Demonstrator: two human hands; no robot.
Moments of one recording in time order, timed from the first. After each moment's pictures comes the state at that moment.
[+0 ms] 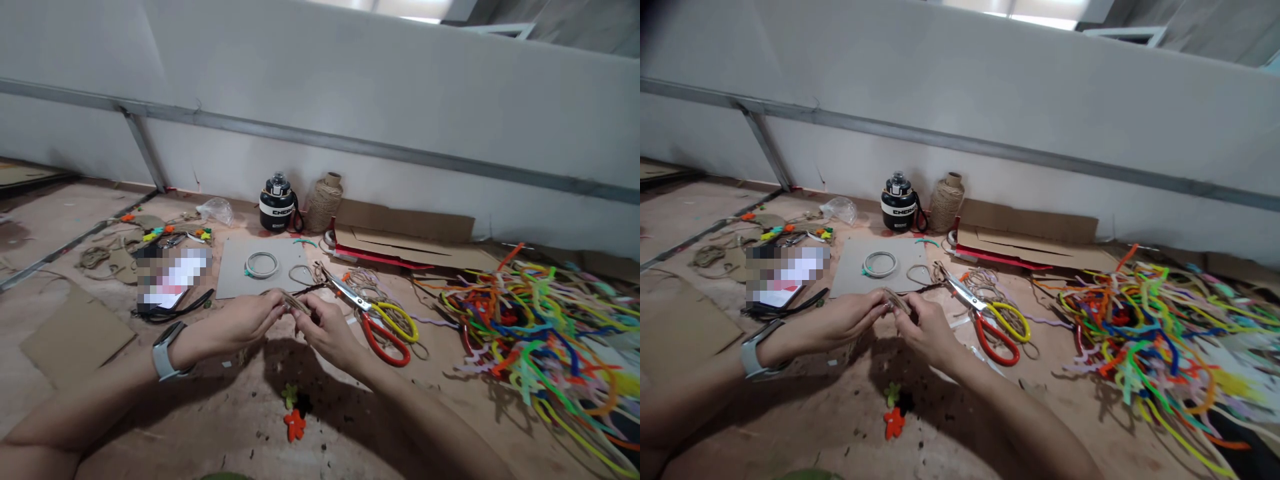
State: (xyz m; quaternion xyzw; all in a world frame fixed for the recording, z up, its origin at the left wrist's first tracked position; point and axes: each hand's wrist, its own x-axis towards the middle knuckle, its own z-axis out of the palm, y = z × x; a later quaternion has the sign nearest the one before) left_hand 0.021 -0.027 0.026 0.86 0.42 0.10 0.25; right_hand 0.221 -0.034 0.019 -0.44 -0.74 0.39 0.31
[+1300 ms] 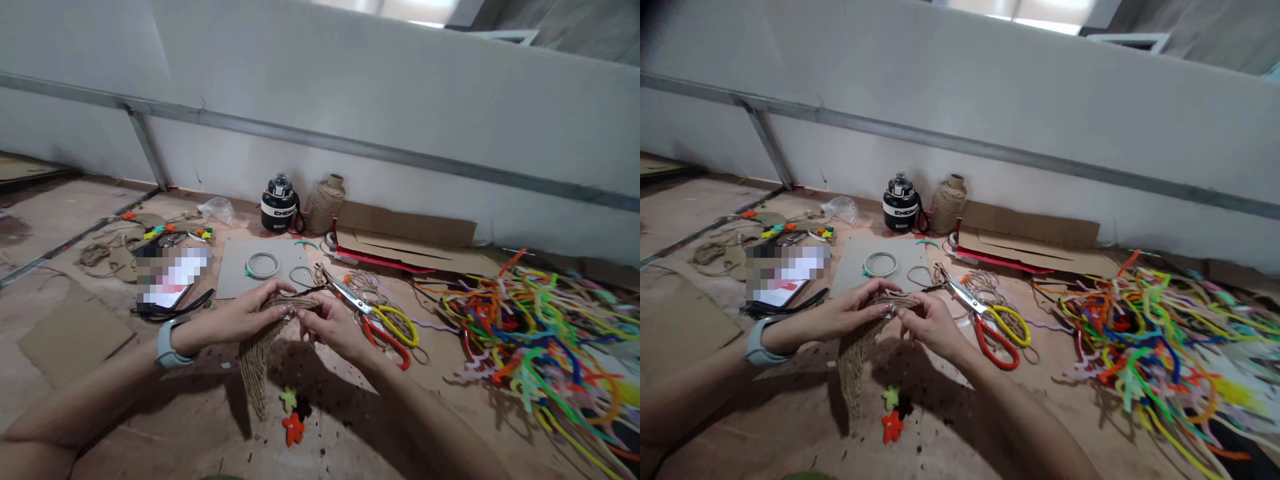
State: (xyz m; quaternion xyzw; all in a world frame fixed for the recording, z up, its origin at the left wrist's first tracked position) left_hand 0.020 -0.018 0.024 0.78 0.36 0.27 0.45; right_hand 0.228 -0.023 0.021 -0.42 -0.61 0.60 0.30
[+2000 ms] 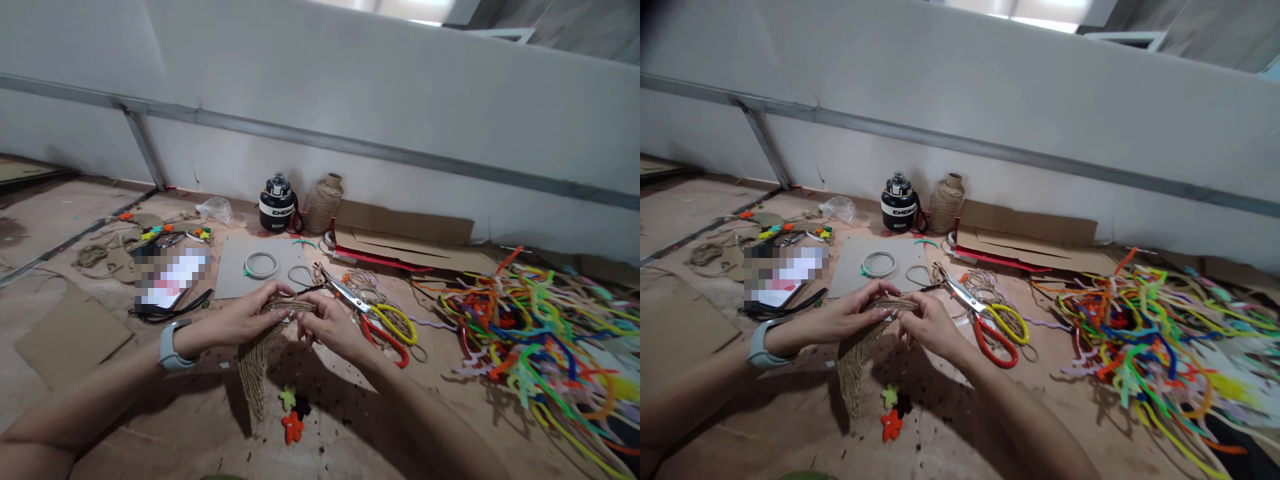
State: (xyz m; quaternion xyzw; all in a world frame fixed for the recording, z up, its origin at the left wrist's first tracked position) left_hand 0.025 -0.022 0.023 0.76 0.35 0.26 0.47; right_hand 0.226 -0.025 0.025 -0.43 -0.60 0.62 0.27
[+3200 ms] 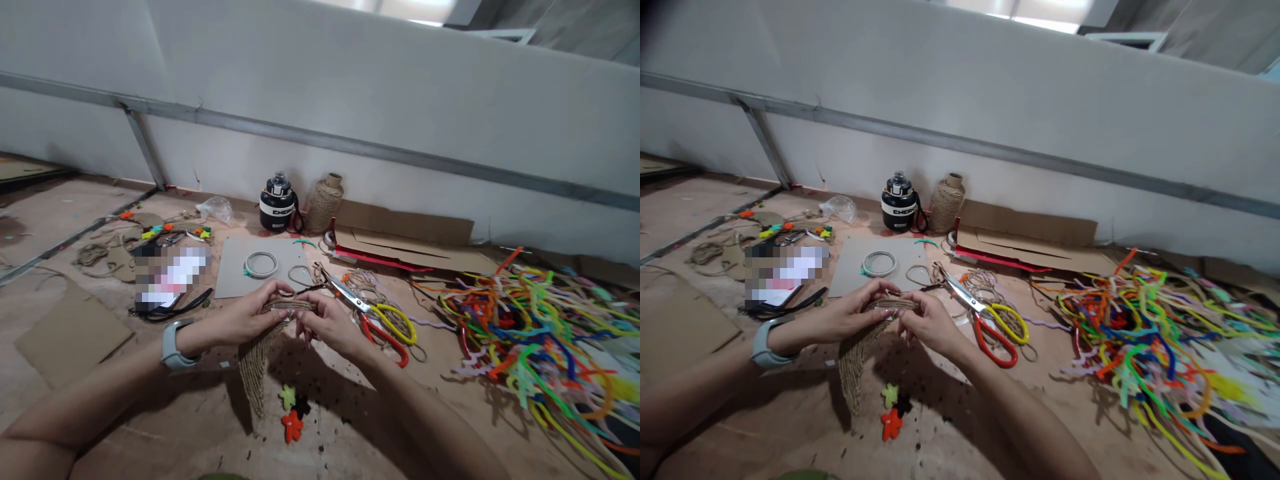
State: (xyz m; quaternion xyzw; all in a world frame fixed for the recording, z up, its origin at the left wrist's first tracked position) left_hand 0.026 -0.021 0.017 0.75 0.35 0.27 0.49; right_hand 0.226 -0.022 0.023 -0.42 -0.59 0.63 0.28
